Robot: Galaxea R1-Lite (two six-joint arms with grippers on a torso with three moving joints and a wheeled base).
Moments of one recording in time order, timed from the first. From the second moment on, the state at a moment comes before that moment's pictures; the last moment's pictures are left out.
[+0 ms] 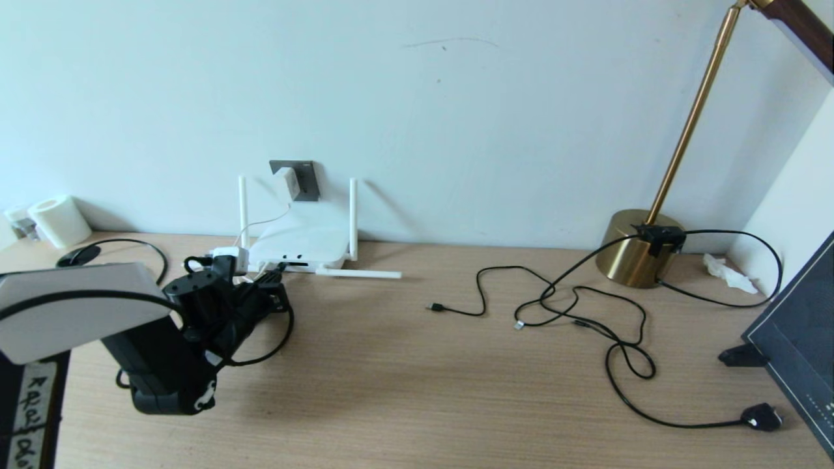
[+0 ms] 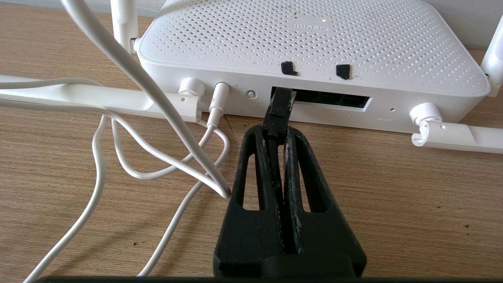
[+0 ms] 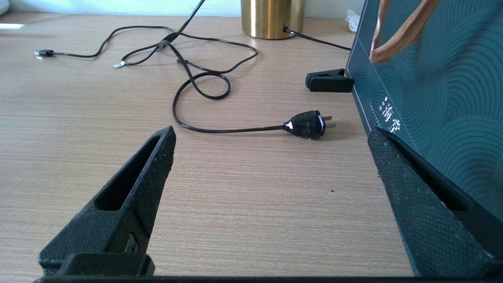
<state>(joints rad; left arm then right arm) -0.05 2.31 -0.77 -1.52 0.01 0.01 0.00 0.00 0.00 -0.03 -0.02 0.02</state>
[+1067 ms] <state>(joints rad) -0.07 2.31 -0.77 -1.52 0.01 0.01 0.00 0.00 0.00 -0.03 -0.02 0.02</state>
